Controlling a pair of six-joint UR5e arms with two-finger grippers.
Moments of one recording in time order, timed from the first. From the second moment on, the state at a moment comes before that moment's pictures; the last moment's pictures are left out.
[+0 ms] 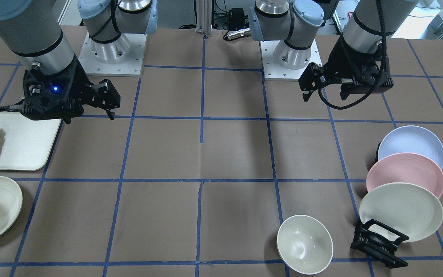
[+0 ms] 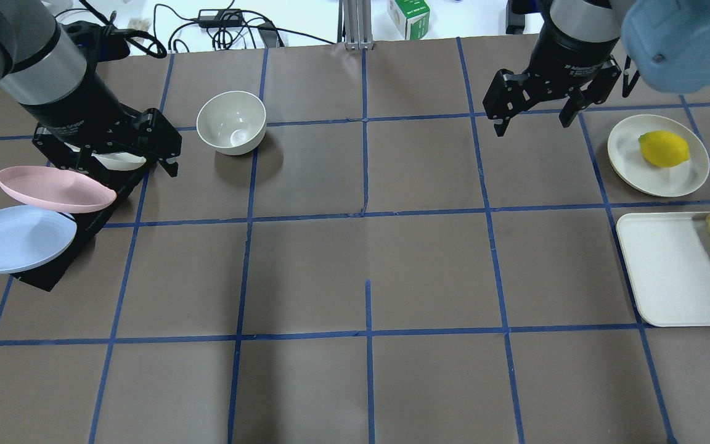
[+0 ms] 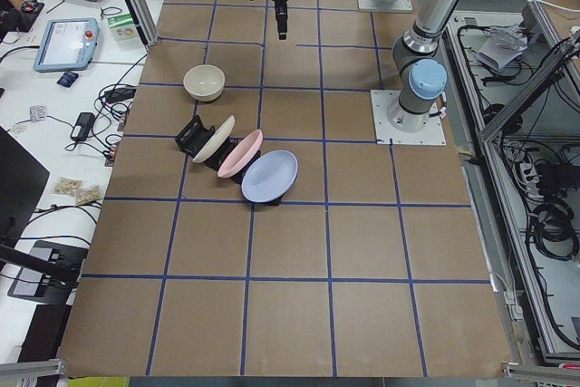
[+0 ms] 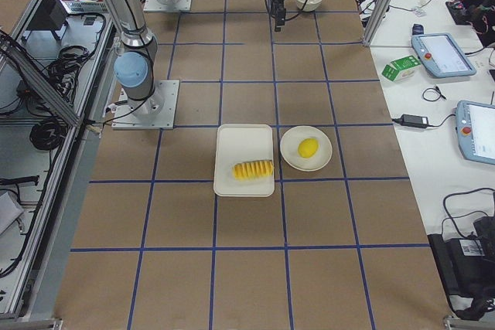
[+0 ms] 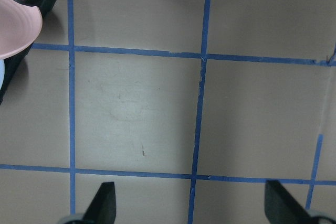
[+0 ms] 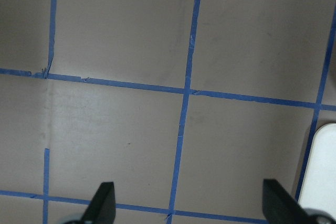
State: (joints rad) left arm -1.47 -1.52 -1.64 -1.59 1.57 0.03; right arm 1.57 -1.48 1.53 -1.62 -1.55 -0.12
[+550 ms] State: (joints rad) left arm -1.46 -1.52 -1.64 -1.59 1.56 0.03; right arm 1.57 -1.48 1.53 -1.62 -1.55 -0.12
